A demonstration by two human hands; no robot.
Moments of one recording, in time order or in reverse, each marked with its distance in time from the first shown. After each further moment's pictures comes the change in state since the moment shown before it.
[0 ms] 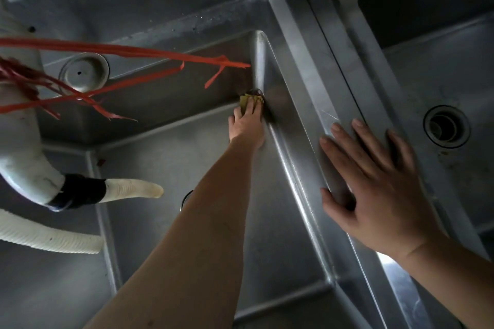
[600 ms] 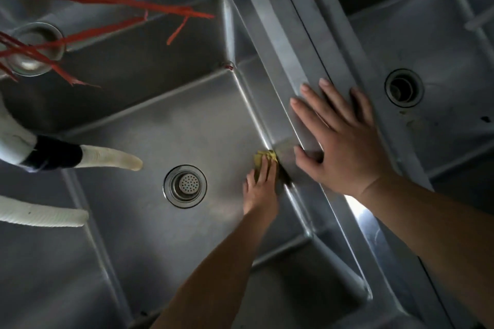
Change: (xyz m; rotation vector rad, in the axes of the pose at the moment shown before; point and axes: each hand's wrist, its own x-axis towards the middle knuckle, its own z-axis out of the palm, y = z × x) left_hand -0.214 0.041 0.107 -0.228 -0.224 0.109; right_hand -0.002 -0.003 0.003 -0.103 -0.055 0.045
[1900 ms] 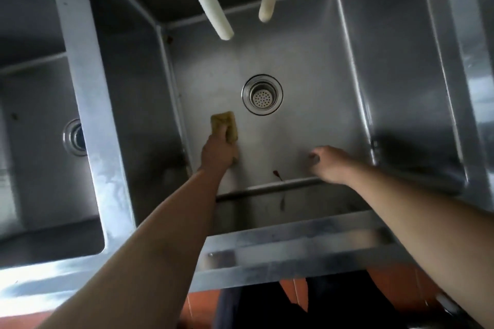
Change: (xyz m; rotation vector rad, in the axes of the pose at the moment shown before) left_hand -0.166 -0.235 -0.045 -0.172 0.197 -0.449; right_hand -0.120 -0.196 0.078 0.548 -1.035 0.391
